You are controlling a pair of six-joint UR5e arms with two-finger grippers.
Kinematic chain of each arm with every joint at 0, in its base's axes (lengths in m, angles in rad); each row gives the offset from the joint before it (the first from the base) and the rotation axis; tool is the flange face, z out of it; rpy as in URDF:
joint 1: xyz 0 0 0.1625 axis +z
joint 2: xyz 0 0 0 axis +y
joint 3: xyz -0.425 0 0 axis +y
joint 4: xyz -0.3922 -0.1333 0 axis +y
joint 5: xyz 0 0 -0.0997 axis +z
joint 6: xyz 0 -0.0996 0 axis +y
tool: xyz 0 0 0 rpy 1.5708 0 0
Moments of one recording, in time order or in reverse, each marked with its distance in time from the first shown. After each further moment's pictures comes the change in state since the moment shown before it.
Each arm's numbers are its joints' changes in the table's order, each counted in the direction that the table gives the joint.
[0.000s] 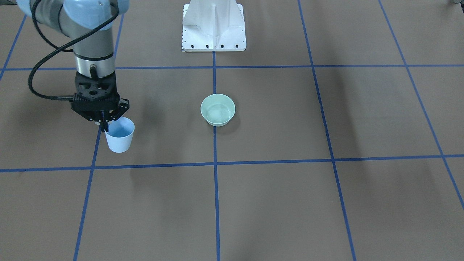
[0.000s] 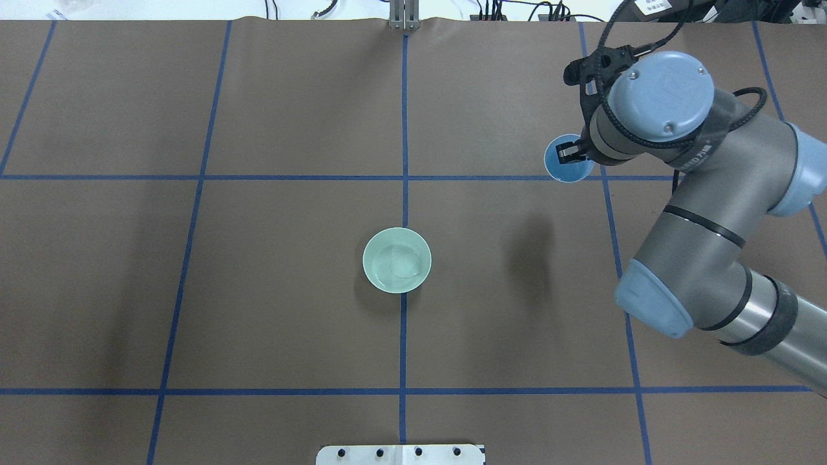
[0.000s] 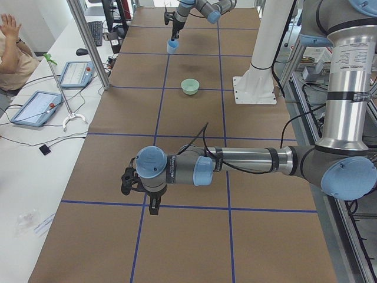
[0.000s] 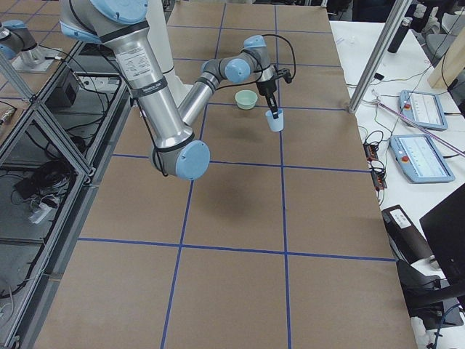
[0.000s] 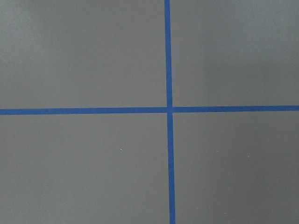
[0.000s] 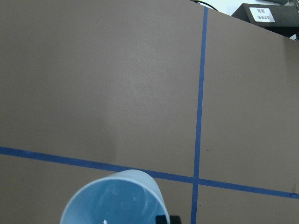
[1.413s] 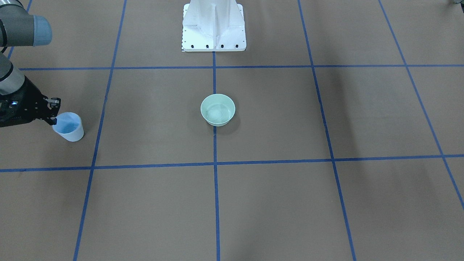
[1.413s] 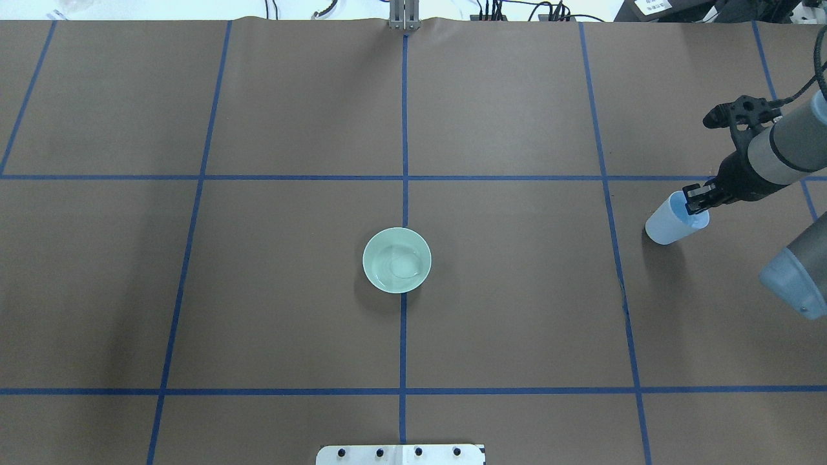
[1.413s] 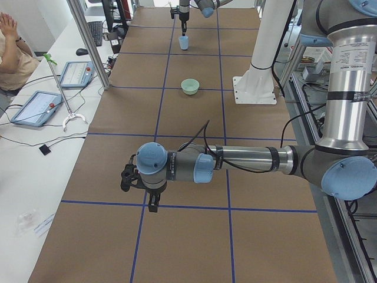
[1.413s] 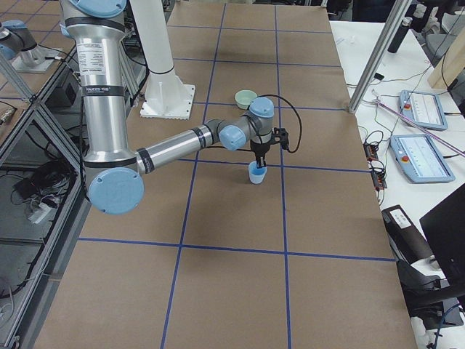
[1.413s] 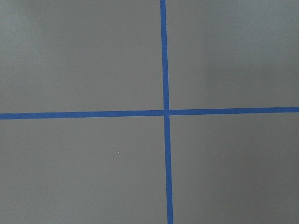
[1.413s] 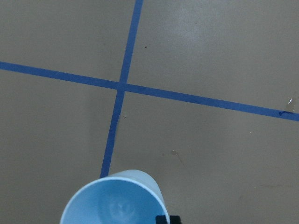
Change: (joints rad) left arm 0.000 -0.002 0.022 0.000 0.000 0.003; right arm 0.213 0.339 0.102 -0.331 -0.469 0.154
